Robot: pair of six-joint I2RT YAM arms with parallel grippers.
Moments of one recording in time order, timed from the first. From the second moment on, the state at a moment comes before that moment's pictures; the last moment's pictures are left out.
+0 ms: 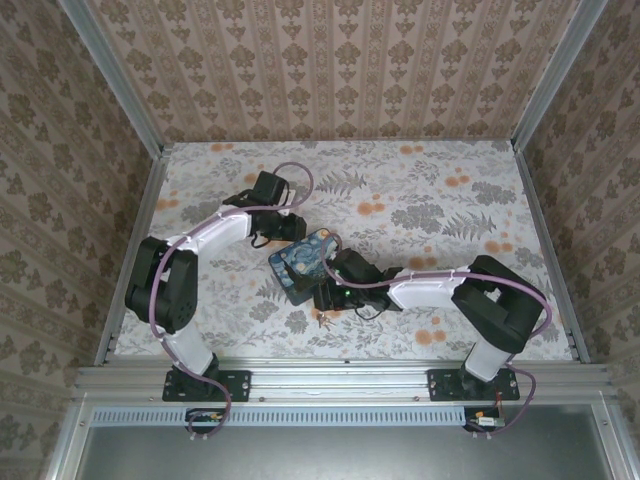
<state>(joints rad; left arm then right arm) -0.48 1.73 1.20 -0.54 0.22 -0.28 0.87 1.68 0.77 0.03 -0.21 0.74</state>
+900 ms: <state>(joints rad) -0.47 1.73 1.20 -0.54 0.22 -0.28 0.89 1.60 0.64 0.08 -0.21 0.76</state>
